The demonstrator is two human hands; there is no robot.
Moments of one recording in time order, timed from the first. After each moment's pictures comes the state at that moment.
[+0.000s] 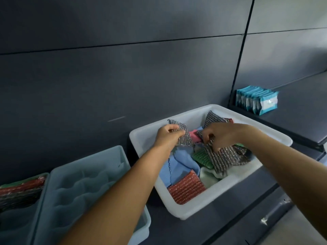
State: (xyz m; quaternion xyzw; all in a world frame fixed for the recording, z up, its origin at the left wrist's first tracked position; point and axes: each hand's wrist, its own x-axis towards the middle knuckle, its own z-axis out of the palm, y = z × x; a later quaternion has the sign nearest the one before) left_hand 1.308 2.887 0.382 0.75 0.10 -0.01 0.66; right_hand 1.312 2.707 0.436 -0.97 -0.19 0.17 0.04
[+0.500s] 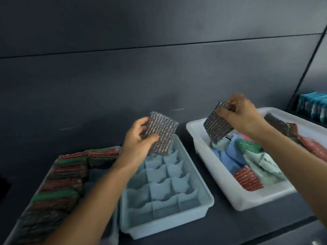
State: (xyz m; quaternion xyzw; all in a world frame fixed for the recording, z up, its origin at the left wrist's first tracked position) left_hand 1.161 3.094 0.406 0.73 0.08 0.20 0.65; right_hand 1.280 2.847 0.452 -0.91 -0.12 -0.16 0.37
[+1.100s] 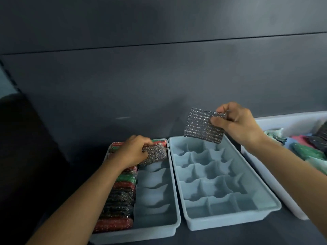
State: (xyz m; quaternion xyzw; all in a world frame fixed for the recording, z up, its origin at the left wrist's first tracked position) left_hand 1.110 3.277 0.374 0.98 0.08 0.04 0.17; right_hand 1.217 3.000 0.430 -0.77 -0.23 -0.03 0.59
